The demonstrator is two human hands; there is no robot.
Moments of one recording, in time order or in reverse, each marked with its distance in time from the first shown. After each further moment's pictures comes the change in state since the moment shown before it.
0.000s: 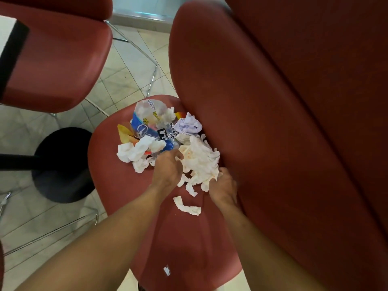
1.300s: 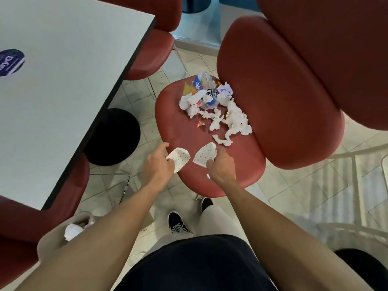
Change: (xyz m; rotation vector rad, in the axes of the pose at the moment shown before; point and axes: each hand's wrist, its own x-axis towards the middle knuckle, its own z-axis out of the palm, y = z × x) left_hand -0.352 -0.178 -0.138 -0.127 0.285 -0.084; right_hand -0.371 0.043 0.062 -0.167 0.051 -0.348
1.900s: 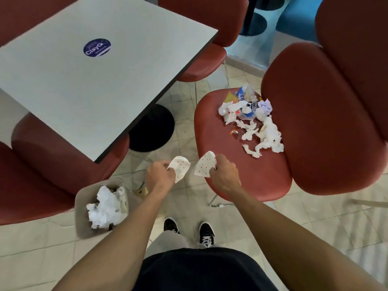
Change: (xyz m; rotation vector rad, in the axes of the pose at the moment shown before) left_hand -0.077 -0.072 -0.043 -0.089 0.187 -0.351; right_hand -0.061 -0.020 0.039 -0.211 -0.167 -0.336
